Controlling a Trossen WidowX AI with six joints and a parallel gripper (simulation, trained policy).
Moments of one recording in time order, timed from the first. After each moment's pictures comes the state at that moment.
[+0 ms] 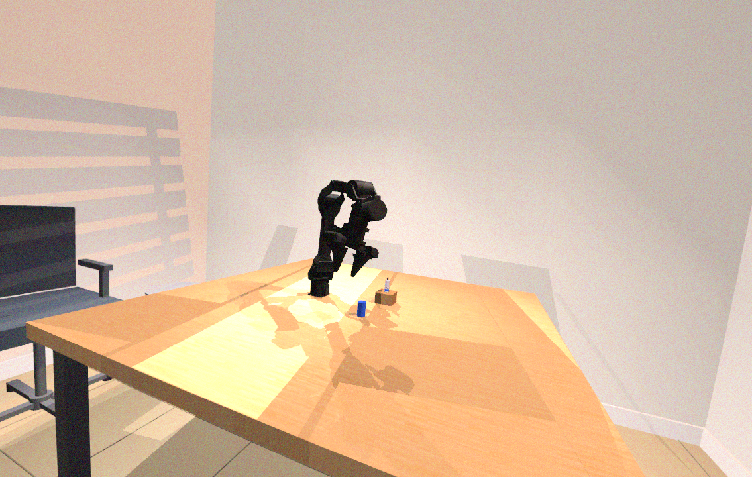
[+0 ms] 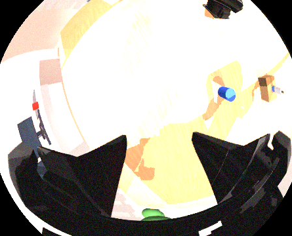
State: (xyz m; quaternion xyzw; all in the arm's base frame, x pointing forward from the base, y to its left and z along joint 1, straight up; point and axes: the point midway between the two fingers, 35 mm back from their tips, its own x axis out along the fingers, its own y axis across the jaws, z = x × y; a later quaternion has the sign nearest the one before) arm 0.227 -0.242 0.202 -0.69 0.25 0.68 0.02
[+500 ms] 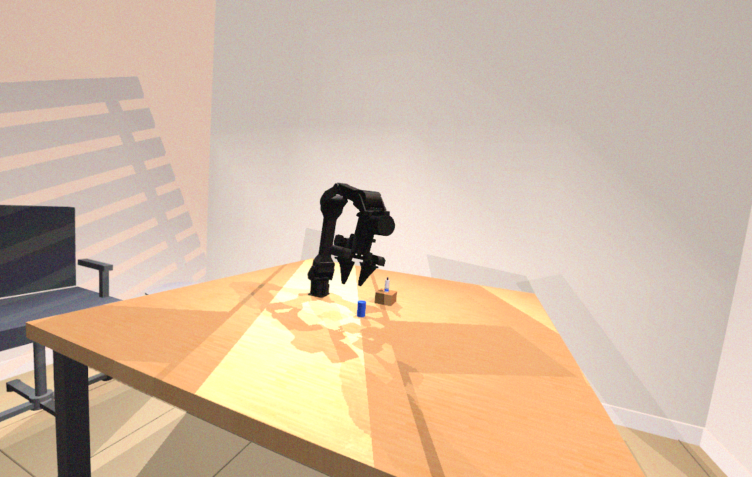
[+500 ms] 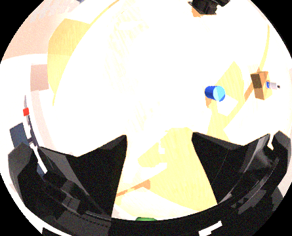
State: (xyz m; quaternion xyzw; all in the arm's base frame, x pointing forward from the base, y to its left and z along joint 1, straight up) arm 0.243 -0.222 0.169 -0.68 0.21 0.70 0.06
